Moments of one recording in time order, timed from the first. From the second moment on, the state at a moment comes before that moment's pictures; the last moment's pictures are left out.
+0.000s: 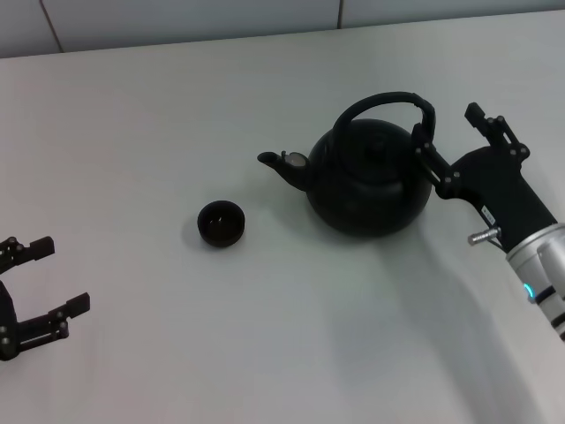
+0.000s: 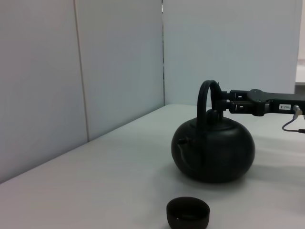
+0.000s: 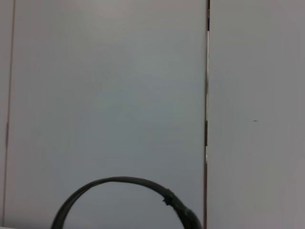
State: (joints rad) left arm -0.28 -2.01 0.48 0.57 2.03 1.72 -0.85; right arm 0.31 2.09 0.39 0.29 -2.00 -1.29 -0.02
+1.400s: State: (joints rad) left arm -0.28 -2.02 0.46 0.57 2.02 1.73 -0.86; right arm 0.36 2.08 0.40 0.28 -2.00 -1.26 -0.02
